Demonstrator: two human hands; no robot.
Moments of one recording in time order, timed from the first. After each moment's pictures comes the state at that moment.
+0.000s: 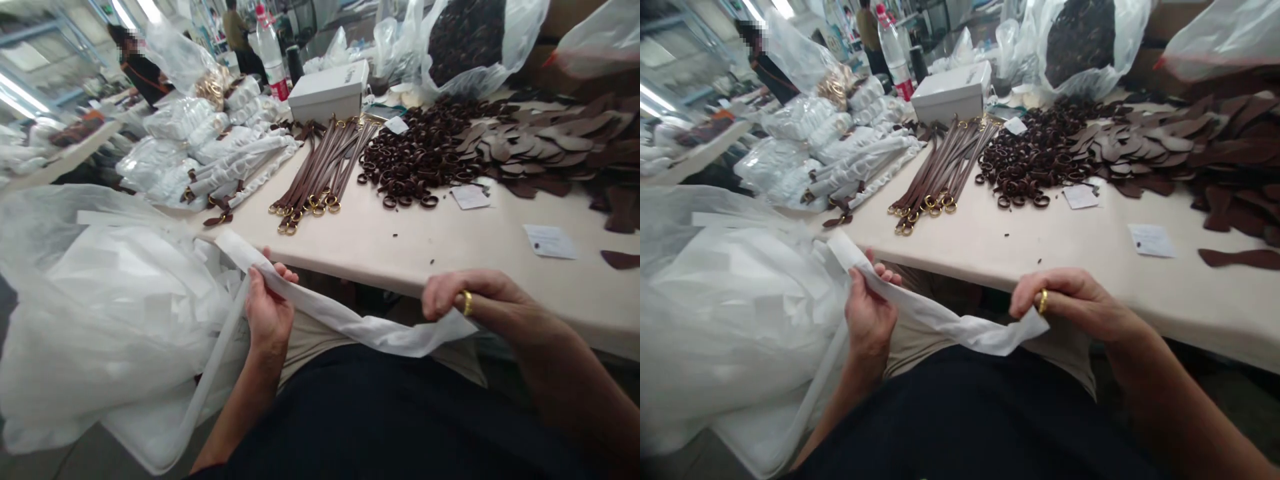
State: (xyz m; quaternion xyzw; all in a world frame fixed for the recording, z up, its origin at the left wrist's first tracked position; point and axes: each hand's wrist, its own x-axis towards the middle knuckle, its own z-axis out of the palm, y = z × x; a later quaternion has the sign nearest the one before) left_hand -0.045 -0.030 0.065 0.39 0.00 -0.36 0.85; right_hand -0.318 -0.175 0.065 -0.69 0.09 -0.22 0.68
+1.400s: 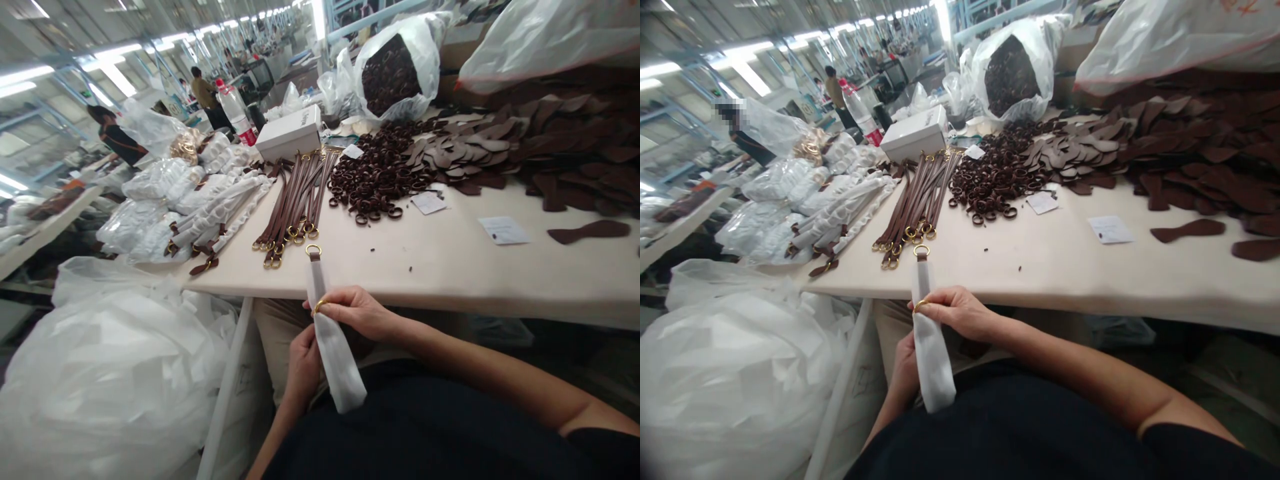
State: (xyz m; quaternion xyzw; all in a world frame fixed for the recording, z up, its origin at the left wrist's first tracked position) left_hand -0.073 -0.008 0.004 0.66 -0.27 -0.48 0.51; right_hand -0.191 -0.131 0.030 -0.56 0.19 -0.24 0.77
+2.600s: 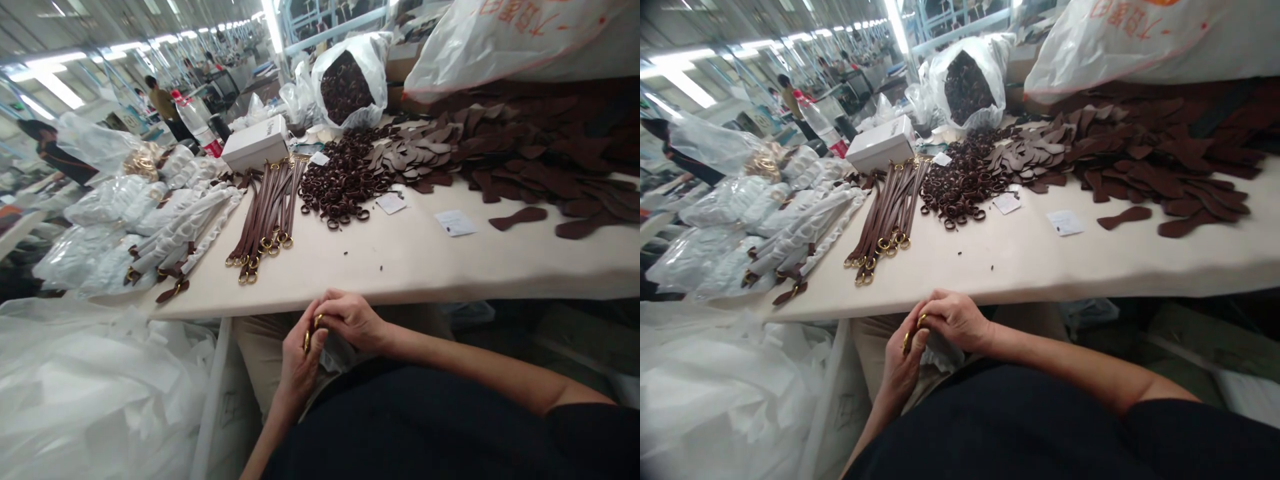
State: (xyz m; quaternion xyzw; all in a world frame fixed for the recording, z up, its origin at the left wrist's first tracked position) left_hand -0.078 -0.040 0.022 0.61 -0.44 -0.42 0.50; right_hand -0.221 -0.132 0.002 -0.79 0.20 -0.39 0.42
